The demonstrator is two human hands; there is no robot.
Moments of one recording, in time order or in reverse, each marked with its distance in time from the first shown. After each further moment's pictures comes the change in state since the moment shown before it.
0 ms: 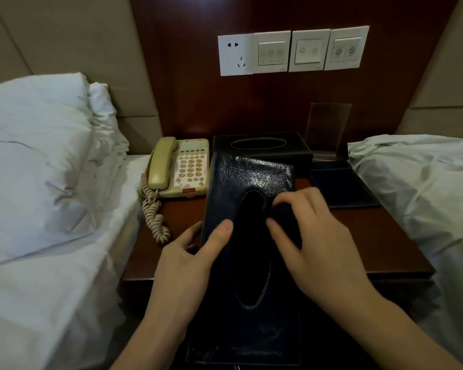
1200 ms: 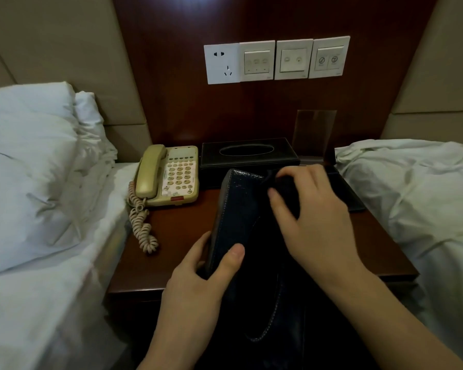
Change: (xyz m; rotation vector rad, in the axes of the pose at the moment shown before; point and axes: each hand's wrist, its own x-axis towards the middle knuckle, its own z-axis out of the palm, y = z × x) left_hand -0.015 0.002 0.023 0.116 -0.019 -0.050; right_hand 0.030 0.011 -0.010 -0.008 0.152 0.102
